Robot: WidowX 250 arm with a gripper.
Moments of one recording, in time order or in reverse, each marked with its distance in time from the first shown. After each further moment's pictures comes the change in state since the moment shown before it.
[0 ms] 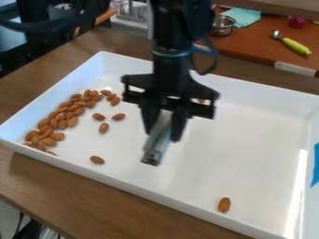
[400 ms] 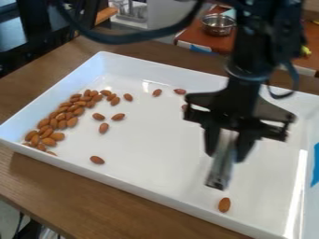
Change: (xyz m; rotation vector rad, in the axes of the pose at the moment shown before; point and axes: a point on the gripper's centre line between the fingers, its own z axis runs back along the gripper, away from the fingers) arm -0.007 -0.071 -0.003 -0.003 -0.029 -0.013
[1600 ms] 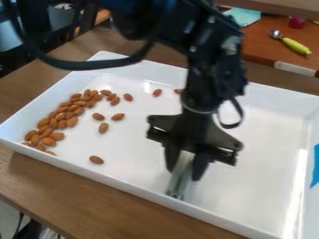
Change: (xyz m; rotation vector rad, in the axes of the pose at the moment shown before) arm -0.005 0.052 -0.038 0.089 -0.001 -0.024
